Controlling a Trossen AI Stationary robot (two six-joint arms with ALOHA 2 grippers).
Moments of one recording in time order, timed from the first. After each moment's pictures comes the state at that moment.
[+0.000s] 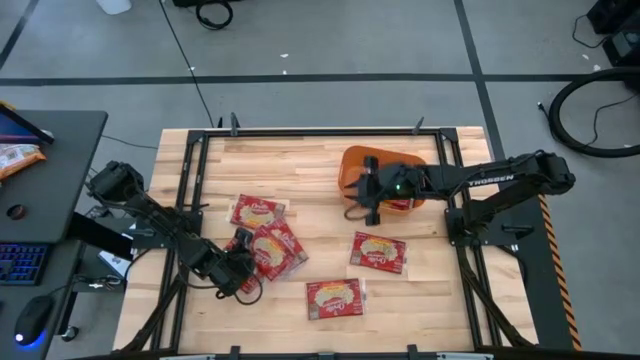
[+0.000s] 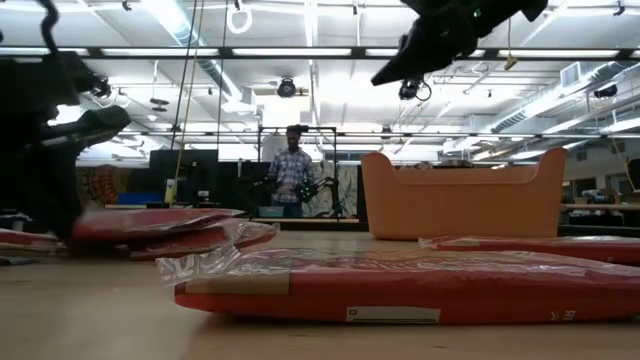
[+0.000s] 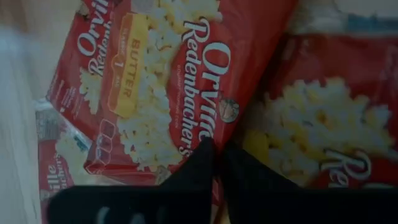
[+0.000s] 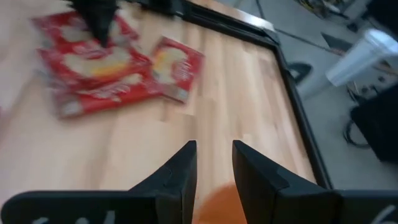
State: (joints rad) left arm -0.72 1.43 0.55 -0.41 -0.56 -0.16; right arm -0.01 1.27 0.89 -0.15 0.17 -0.31
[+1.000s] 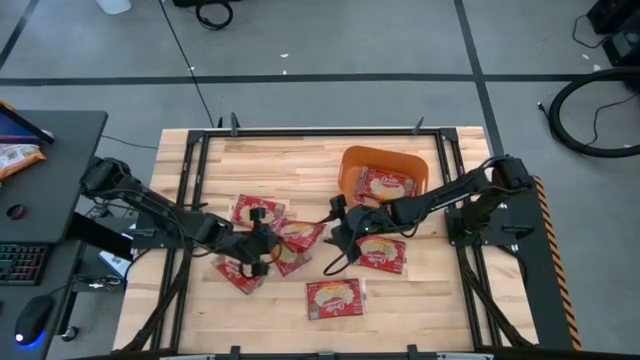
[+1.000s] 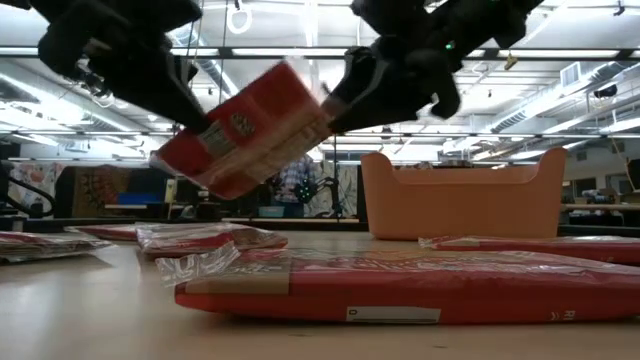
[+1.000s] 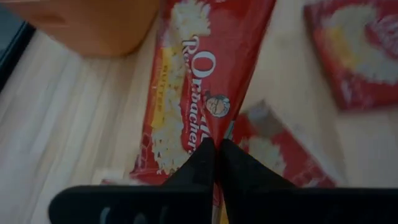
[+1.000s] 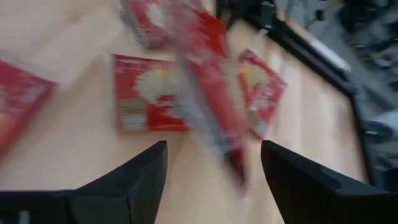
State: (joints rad) left arm -0.44 1.28 0.68 -0.20 -0.53 -0.20; right arm 0.17 1.64 0.95 0.11 0.21 -0.48
